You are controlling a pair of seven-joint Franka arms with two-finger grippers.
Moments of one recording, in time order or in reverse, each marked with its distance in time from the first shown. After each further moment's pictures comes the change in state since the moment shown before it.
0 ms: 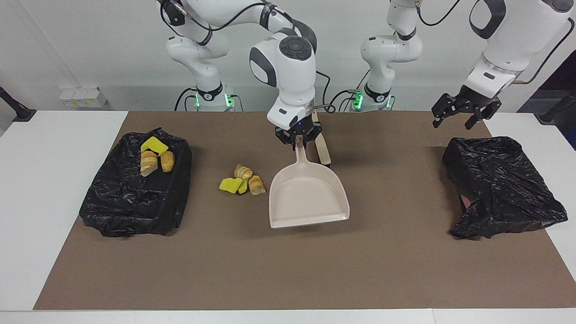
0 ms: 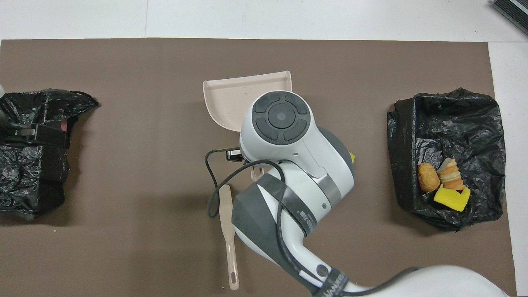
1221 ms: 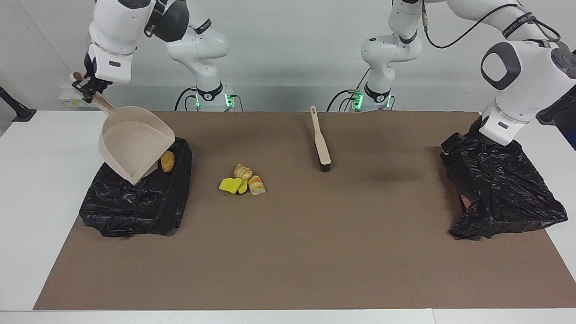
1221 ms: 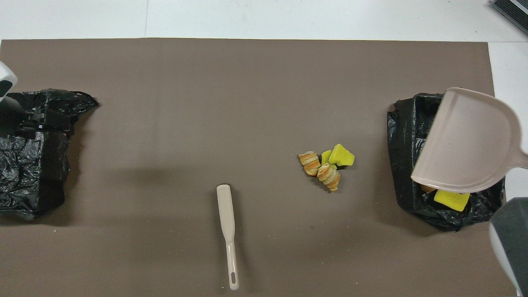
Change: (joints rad) left arm 0.067 0.158 0.023 -0.012 -0.029 0.133 0.011; right arm -0.051 -0.633 -0.566 -0.376 -0.459 -0.377 -1.548
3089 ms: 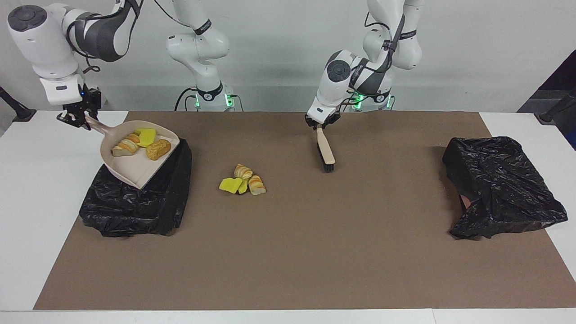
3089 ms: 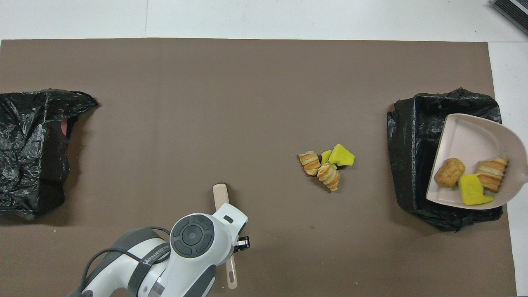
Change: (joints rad) left arm -0.808 -0.220 -0.013 -0.746 -0.171 0.411 -0.802; right arm -0.023 0.040 -0.423 -0.141 0.210 0.316 -0.599
